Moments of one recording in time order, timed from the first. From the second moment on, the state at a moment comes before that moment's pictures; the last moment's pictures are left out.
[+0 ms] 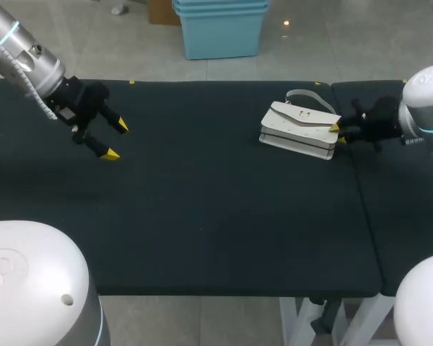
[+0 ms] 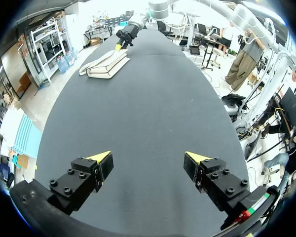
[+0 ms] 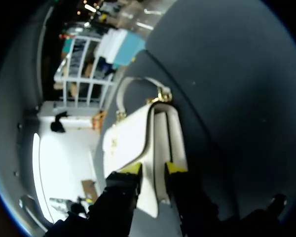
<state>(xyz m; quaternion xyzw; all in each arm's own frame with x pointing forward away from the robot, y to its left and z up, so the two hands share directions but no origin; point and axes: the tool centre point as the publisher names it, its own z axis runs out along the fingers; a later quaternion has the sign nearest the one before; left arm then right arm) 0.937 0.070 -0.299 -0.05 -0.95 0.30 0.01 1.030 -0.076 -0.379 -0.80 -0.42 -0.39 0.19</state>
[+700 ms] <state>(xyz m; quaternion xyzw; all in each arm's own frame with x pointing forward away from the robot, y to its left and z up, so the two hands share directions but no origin) 0.937 0.070 -0.299 -0.05 -0.95 0.30 0.01 1.022 -0.059 -0.379 -0.77 -0.44 -0.38 0.26</state>
